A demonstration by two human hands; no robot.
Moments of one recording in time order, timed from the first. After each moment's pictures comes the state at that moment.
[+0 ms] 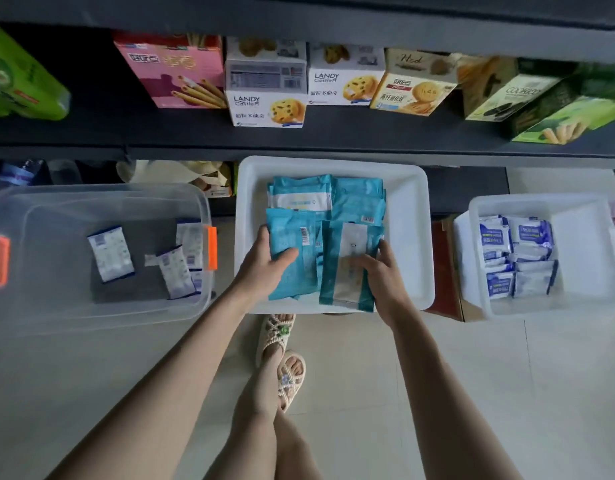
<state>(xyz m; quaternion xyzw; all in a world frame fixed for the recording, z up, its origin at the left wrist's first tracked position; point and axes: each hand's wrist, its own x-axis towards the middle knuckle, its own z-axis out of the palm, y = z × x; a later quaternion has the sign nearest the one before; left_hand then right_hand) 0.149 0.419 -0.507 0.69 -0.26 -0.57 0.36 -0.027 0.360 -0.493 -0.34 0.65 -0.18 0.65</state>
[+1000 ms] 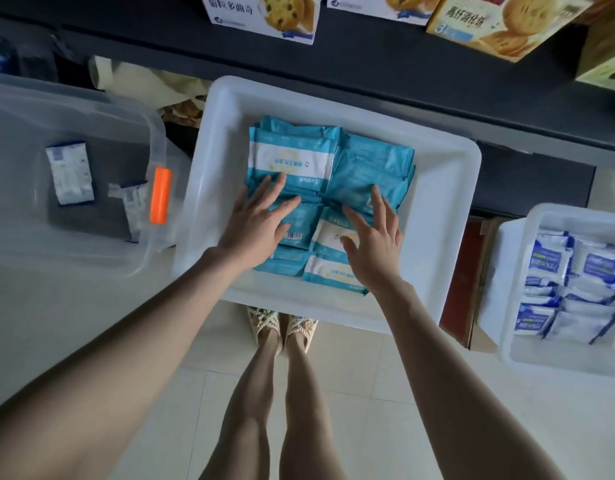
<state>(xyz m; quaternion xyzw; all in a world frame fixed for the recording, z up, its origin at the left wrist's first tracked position) 0.112 0.373 -0.655 0.76 -0.59 -0.27 0.07 -0.074 0.283 -0.642 -0.81 0.49 0.13 0.29</state>
